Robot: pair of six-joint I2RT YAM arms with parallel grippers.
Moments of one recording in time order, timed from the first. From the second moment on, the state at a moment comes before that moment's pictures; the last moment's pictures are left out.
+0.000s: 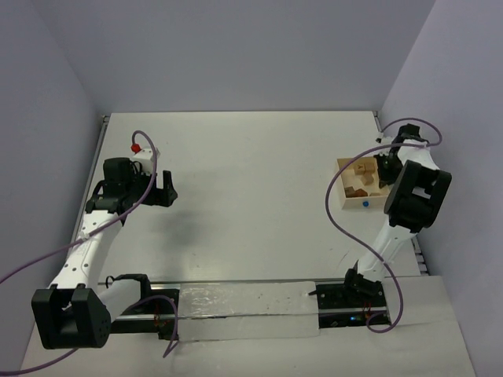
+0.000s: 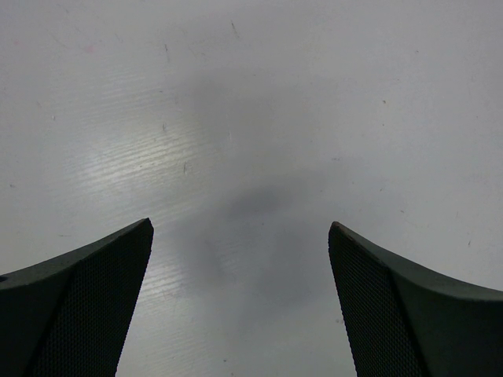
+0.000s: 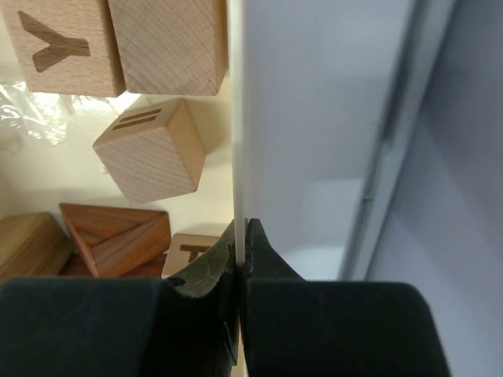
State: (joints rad) left arm -0.03 1.05 0.79 -0.47 0.32 0.07; right arm -0.45 1.97 1.47 -0.79 -0.08 -0.46
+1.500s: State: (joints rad) left arm 0.09 1.08 0.81 -0.50 0.35 0.05; right arm 0.72 1.58 1.06 0.08 0.95 -0.70
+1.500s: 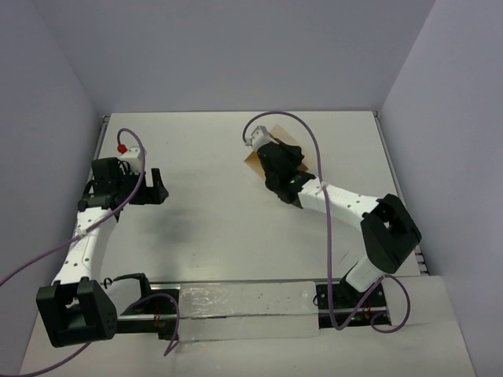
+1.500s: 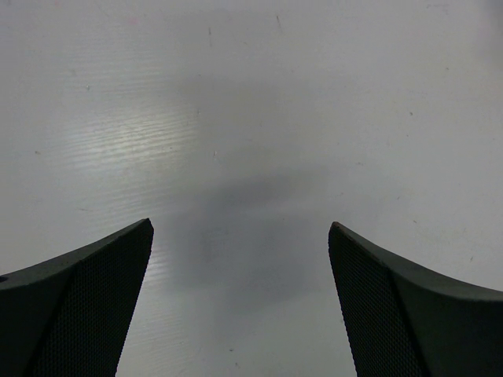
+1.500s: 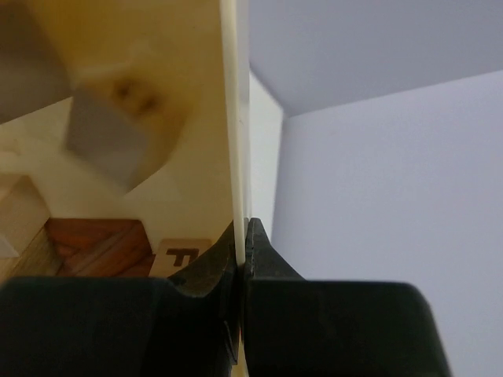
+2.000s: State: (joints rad) left arm 0.25 1.08 0.82 -0.54 0.47 0.08; right arm 0.94 2.00 0.93 1.13 1.14 -1.62
